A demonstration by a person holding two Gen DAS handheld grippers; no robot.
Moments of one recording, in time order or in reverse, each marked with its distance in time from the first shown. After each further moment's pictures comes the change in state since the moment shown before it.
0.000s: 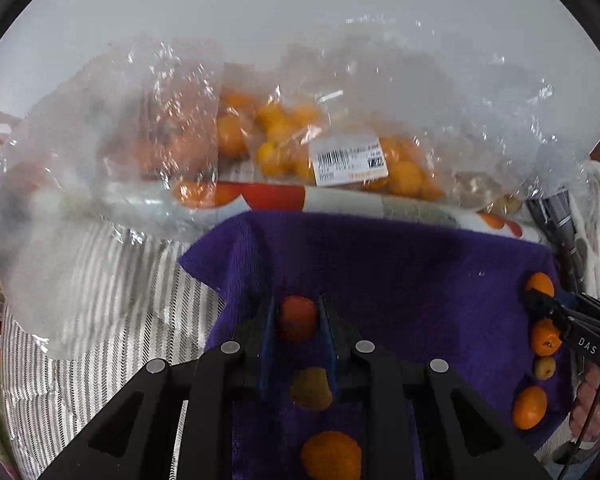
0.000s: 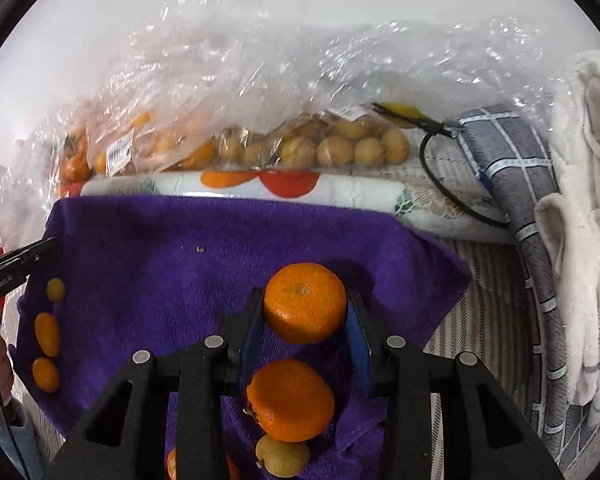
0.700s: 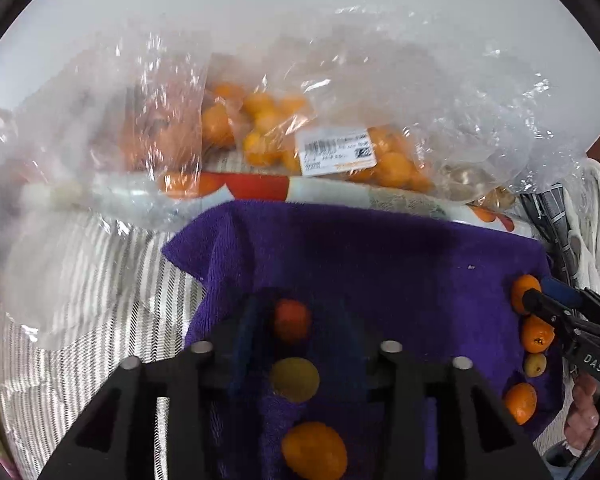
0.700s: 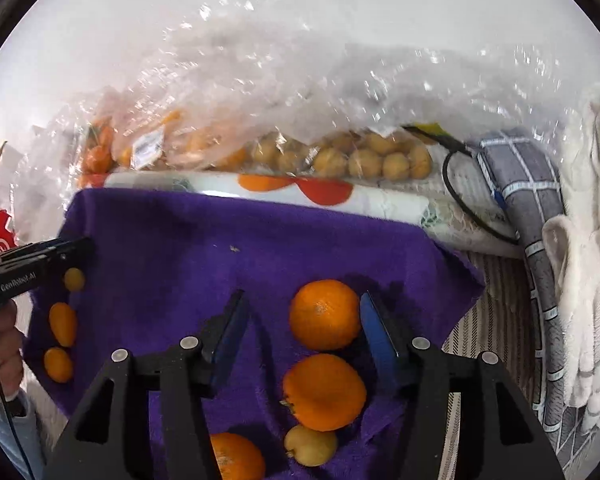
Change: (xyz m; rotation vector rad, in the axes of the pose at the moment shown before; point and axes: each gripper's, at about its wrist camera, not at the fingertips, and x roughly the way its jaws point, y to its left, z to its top) left arm -0.004 -0.009 0.002 0.002 0.016 -0.019; right arm -0.017 0.024 0.004 -0.054 -0.027 0.025
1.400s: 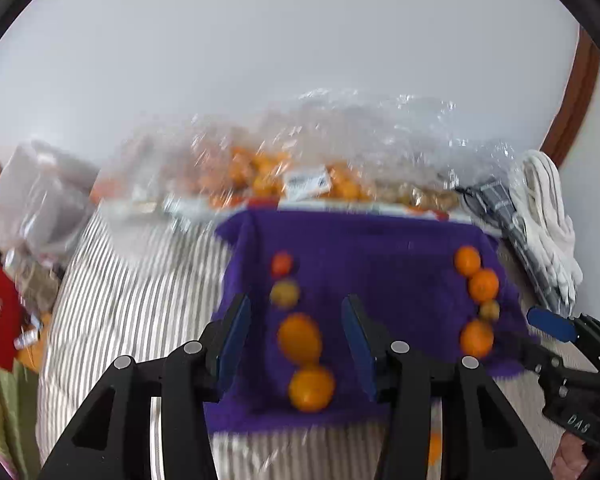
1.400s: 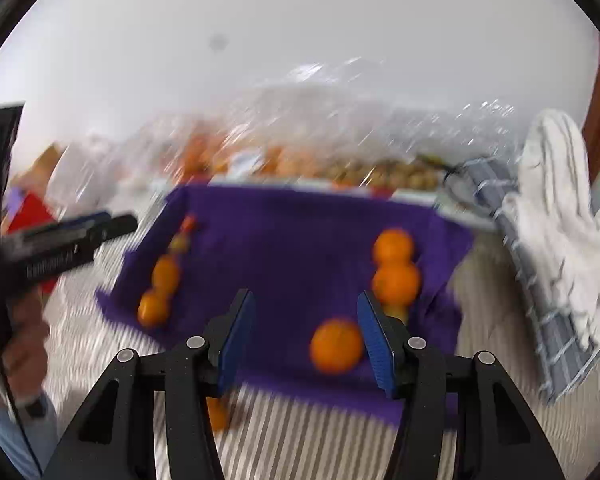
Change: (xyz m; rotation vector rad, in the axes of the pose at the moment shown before) left arm -0.120 -0.005 -0.085 0.055 -0.205 0.022; right arm -0.109 0.066 -0.090 -0.051 -0.172 0.041
